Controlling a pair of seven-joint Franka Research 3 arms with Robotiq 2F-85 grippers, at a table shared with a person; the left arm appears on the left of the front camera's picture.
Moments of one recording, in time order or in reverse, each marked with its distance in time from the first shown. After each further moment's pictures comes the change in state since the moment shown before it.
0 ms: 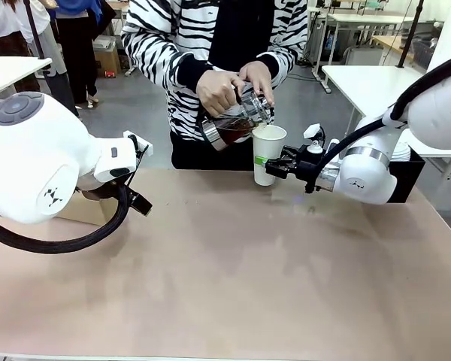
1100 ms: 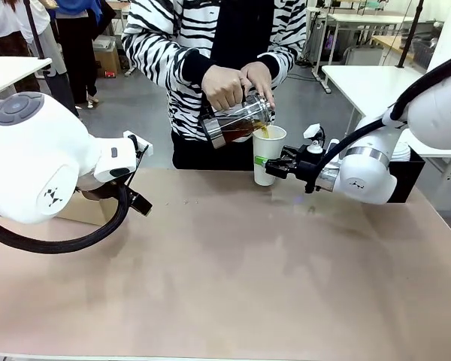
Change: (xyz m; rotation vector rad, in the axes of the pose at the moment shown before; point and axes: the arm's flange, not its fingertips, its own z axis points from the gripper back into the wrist) left arm 0.000 0.000 0.000 0.000 0.000 0.000; right arm 0.000 0.000 0.000 0.000 0.000 0.000
